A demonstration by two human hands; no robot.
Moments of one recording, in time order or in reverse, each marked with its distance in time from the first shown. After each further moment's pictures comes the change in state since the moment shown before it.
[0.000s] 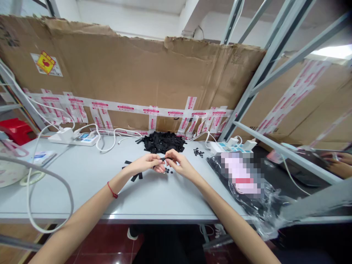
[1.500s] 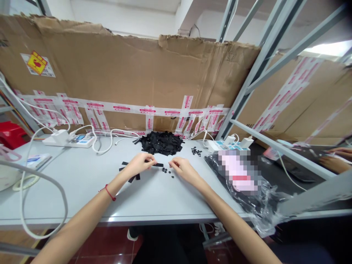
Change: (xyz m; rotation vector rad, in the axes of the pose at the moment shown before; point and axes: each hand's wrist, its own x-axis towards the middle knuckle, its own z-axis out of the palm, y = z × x) left_hand -0.004 -0.002 -0.009 0.794 0.321 0.042; right_hand -0.019 0.013 -0.006 -0.354 -0.013 0.237
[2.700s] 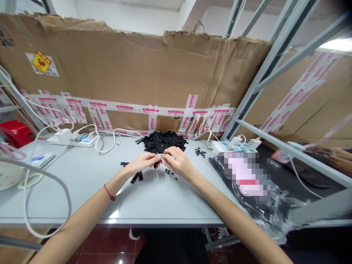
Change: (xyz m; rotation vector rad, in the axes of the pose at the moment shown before) left_hand 0.003 0.002 -0.001 -0.456 -0.126 0.016; right_hand 0.034 -0.016 0.004 -0.187 0.162 -0.507
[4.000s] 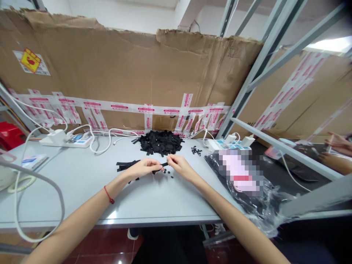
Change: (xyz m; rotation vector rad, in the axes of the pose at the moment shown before) left_hand -0.007 0.014 0.019 -0.024 -0.154 -0.085; right_hand -0.026 -0.002 -0.003 0.574 -0.071 0.496
